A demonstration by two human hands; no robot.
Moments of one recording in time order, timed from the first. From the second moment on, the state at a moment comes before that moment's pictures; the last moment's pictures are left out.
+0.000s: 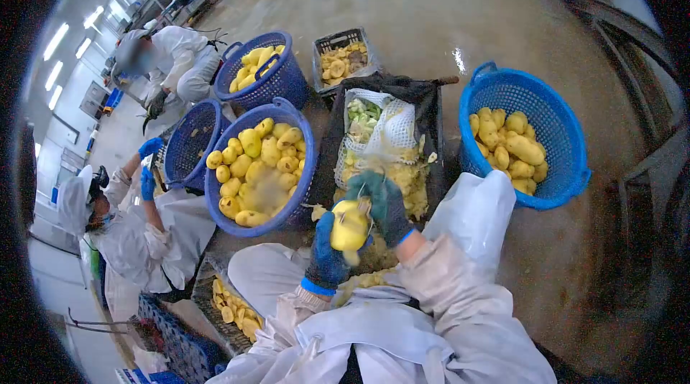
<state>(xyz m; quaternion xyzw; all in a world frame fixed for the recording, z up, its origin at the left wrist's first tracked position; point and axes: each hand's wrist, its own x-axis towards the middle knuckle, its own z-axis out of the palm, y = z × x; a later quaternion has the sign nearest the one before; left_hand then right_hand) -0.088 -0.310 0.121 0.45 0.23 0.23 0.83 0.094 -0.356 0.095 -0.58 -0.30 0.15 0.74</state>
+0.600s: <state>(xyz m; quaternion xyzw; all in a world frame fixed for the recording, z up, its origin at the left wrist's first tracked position) -0.094 -0.320 0.152 0.79 0.13 0.33 0.50 0.117 -0.365 0.084 -0.44 -0.18 0.31 0.82</state>
